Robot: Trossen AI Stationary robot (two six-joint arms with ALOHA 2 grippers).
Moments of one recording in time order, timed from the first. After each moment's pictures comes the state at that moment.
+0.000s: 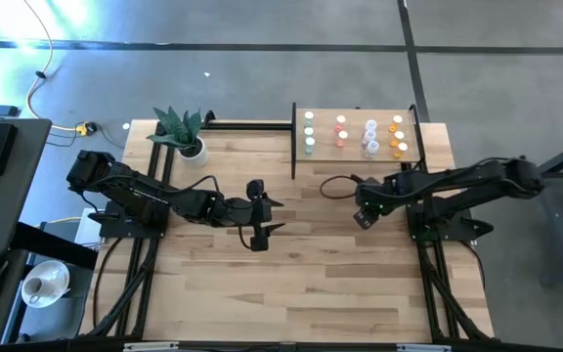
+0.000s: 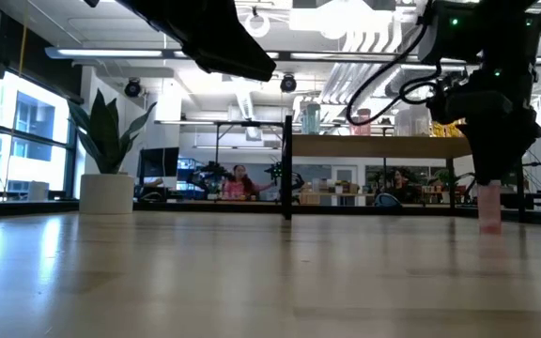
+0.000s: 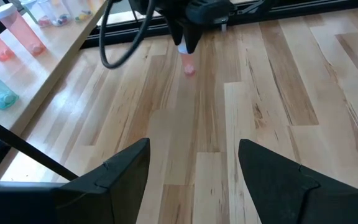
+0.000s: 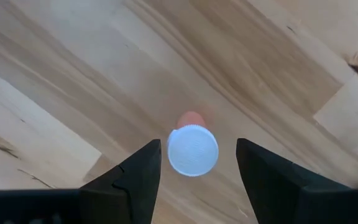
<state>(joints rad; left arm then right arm) -0.09 1.49 0.91 0.05 -0.38 0.03 -0.03 1.15 0.67 -0.91 0.09 0.85</state>
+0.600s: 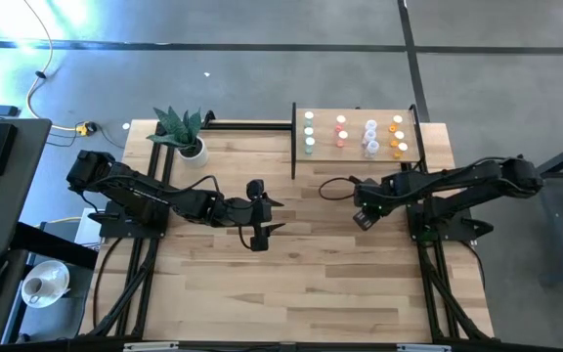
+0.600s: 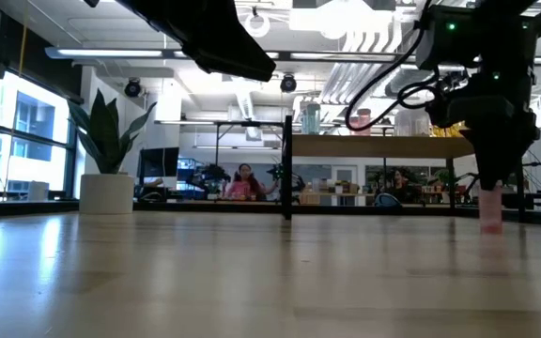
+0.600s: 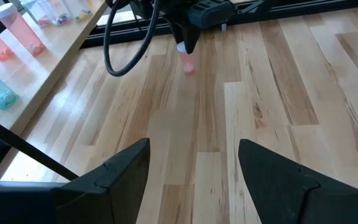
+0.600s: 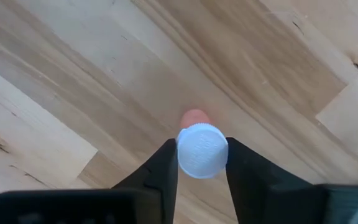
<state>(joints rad) -0.09 1.49 0.91 0.05 -0.38 0.03 -0.03 1.19 0.67 -0.91 0.07 0.83</state>
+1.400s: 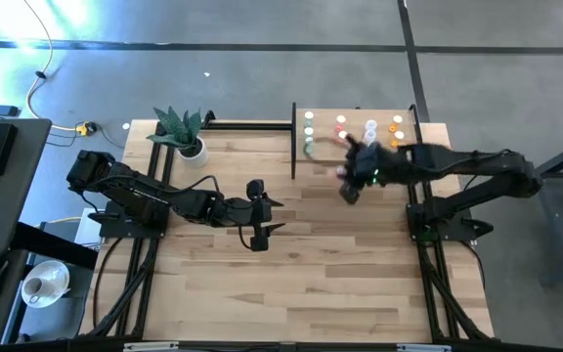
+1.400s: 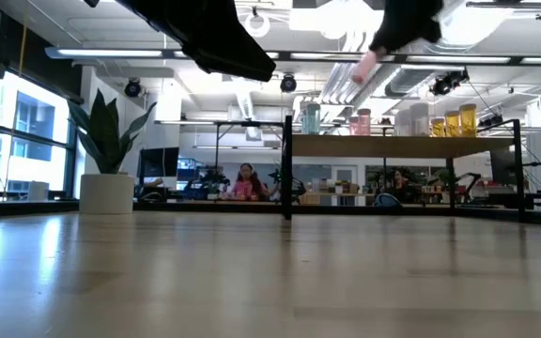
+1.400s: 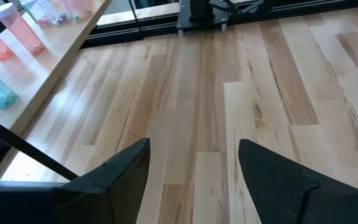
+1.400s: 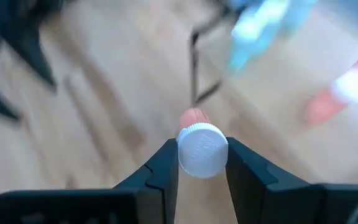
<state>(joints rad) -0.09 1.49 0.91 0.05 -0.38 0.03 -0.03 1.19 1.22 -0.89 0.31 0.48</state>
